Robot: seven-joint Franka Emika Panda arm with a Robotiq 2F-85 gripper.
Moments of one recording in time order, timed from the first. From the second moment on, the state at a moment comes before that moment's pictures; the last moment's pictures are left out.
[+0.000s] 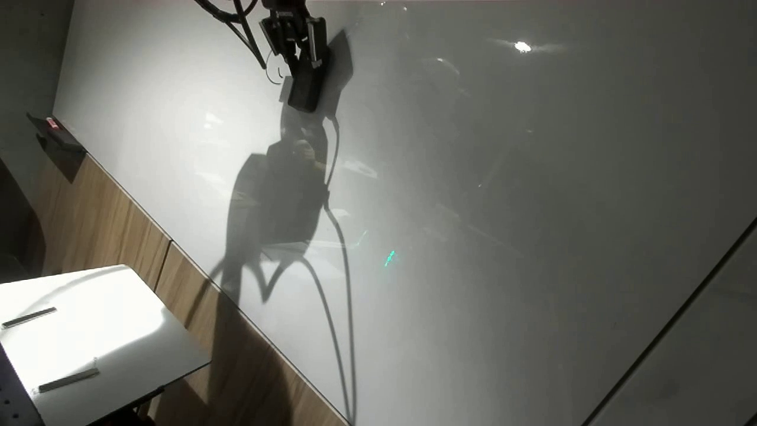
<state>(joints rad) -0.19 -0.45 0.26 -2.25 -0.27 2.54 0.28</state>
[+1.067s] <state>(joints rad) -0.08 -0.42 0.24 -2.28 -0.29 2.55 0.33</state>
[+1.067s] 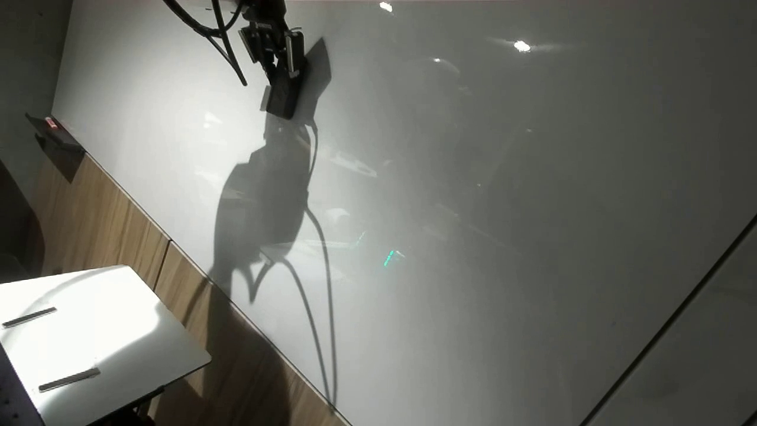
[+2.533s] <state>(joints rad) -0.03 -0.37 0.35 -2.23 -0.30 2.62 0.40</state>
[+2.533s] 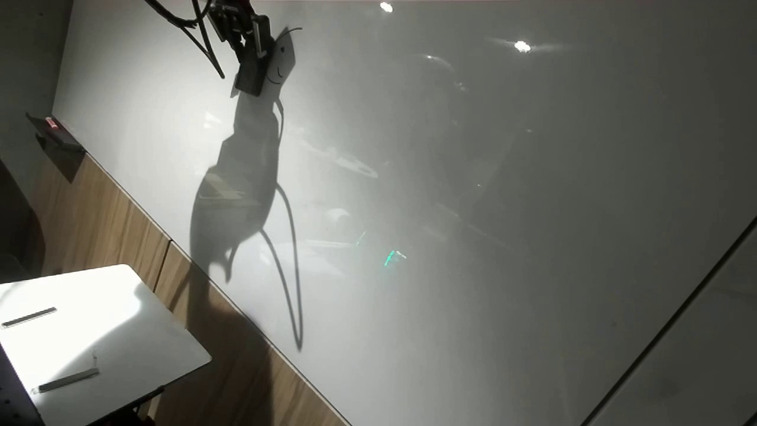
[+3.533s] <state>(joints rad) -0.11 -0.39 0.29 -2.30 -0.42 2.60 0.40</state>
